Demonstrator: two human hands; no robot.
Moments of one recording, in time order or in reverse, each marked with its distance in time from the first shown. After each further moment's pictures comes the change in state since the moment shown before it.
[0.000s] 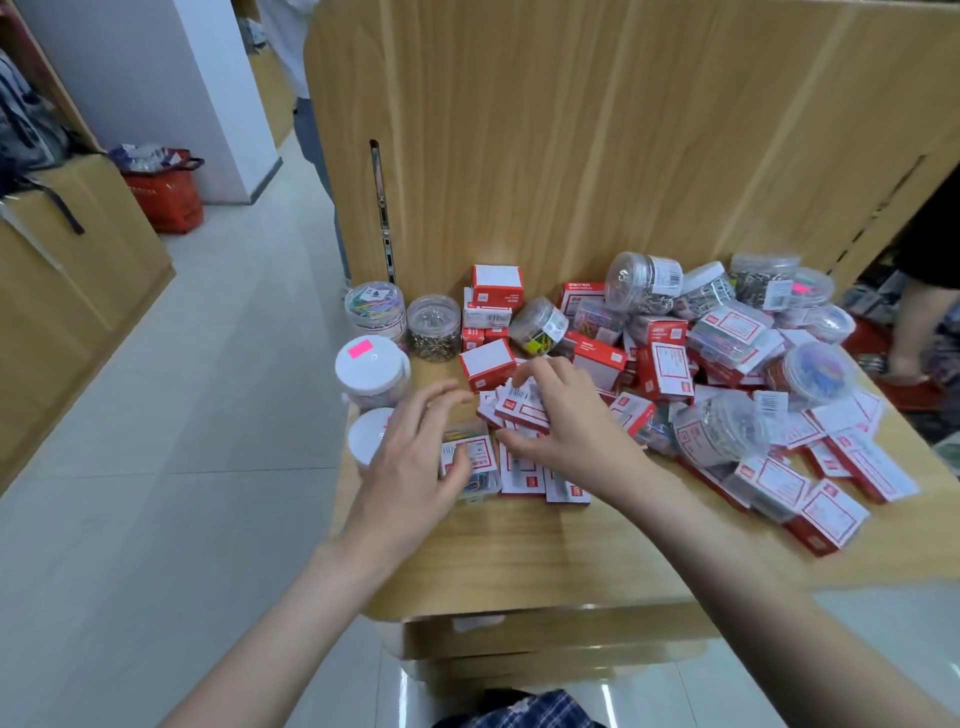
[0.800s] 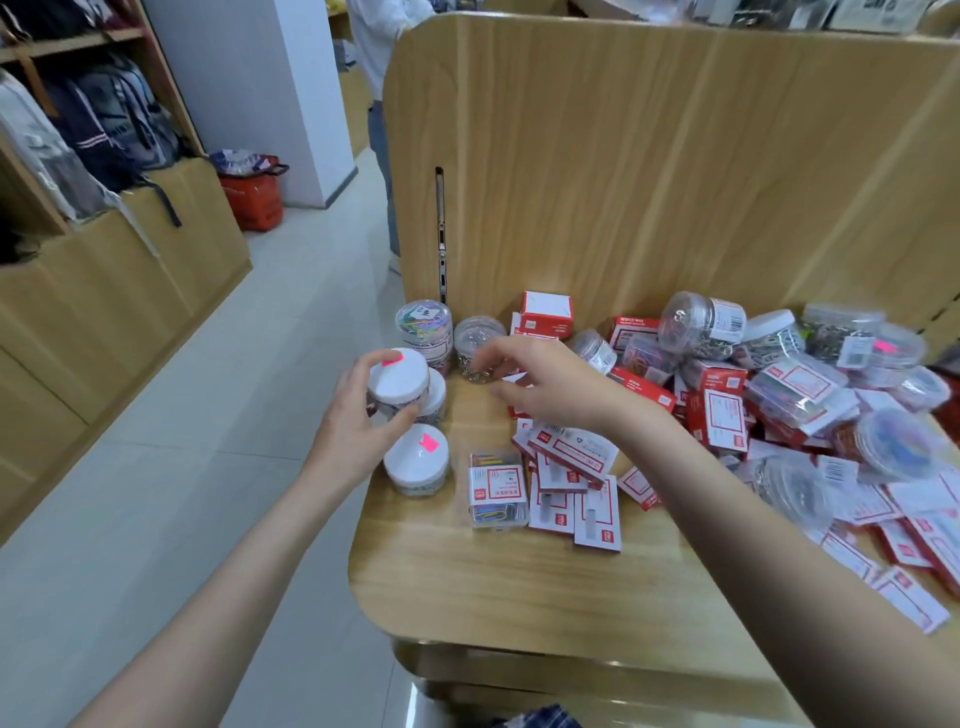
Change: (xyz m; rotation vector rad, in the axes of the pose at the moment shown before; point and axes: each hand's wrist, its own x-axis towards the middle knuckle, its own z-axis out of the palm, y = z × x) left_hand 0.030 -0.059 -0.042 -0.276 0.154 -0.410; right_hand 0.083 -0.027 -0.016 0.170 -0.286 -0.277
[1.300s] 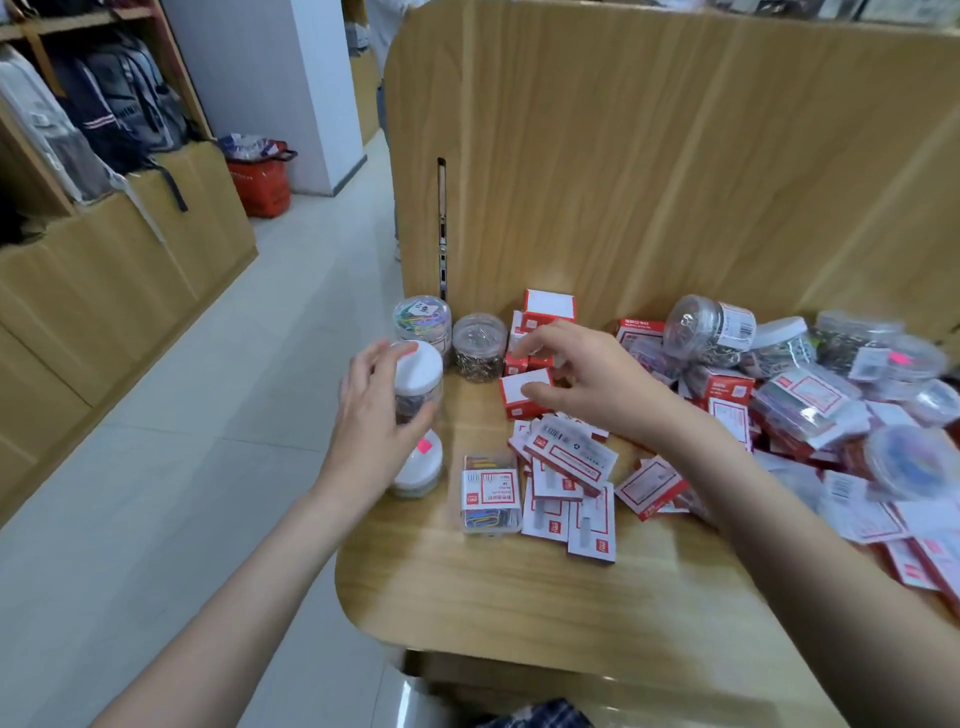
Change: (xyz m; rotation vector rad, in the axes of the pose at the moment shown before) left_hand -0.004 0.016 0.022 0.289 0.073 0.091; right_hand -0.018 0.016 -0.023 -0.112 0.111 -0.057
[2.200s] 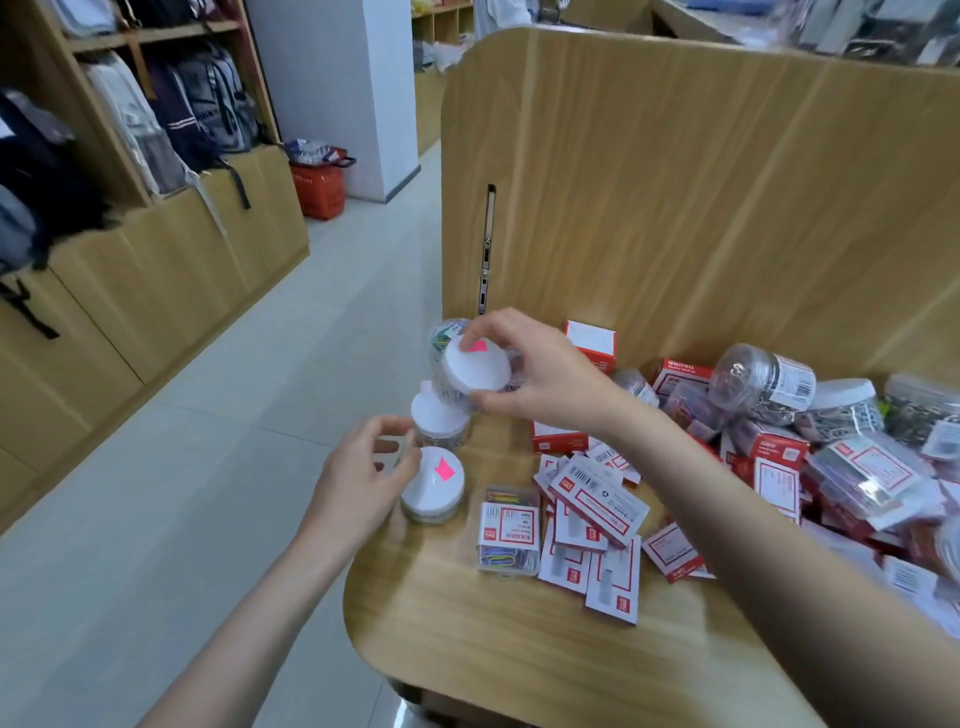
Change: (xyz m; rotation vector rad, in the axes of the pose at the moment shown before) left_hand -0.026 -0.007 -0.017 -0.188 -0.007 -0.356; right_hand 0.058 -0.025 0.018 0.239 -0.037 -0.161
